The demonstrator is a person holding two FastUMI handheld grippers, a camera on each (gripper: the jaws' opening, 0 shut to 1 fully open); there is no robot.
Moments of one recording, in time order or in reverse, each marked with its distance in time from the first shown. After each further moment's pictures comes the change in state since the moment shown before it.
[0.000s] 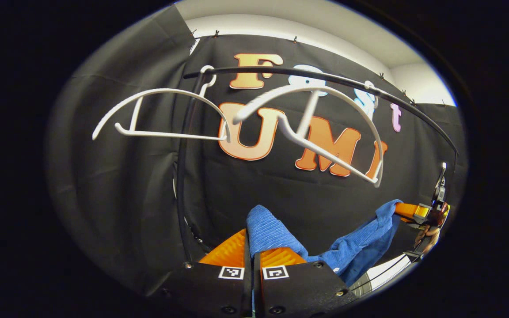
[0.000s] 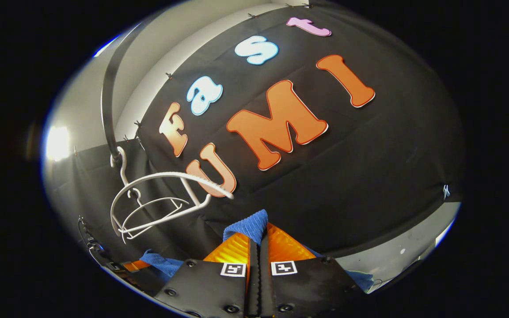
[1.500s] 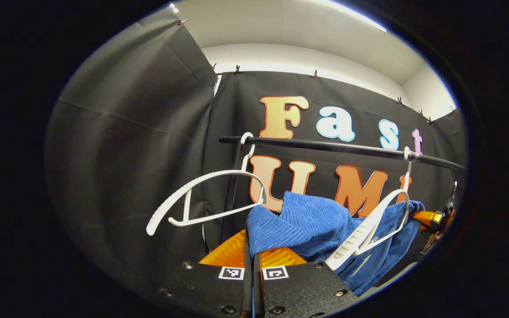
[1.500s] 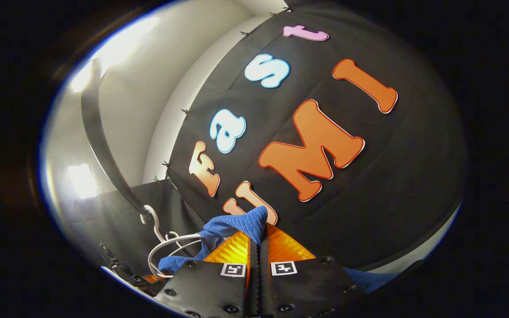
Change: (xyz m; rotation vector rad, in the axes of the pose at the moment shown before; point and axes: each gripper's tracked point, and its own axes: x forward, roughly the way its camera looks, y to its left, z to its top) left arm -0.009 0.087 0.133 0.003 -0.272 0.183; right arm 0.035 0.056 0.087 0.161 -0.171 0.230
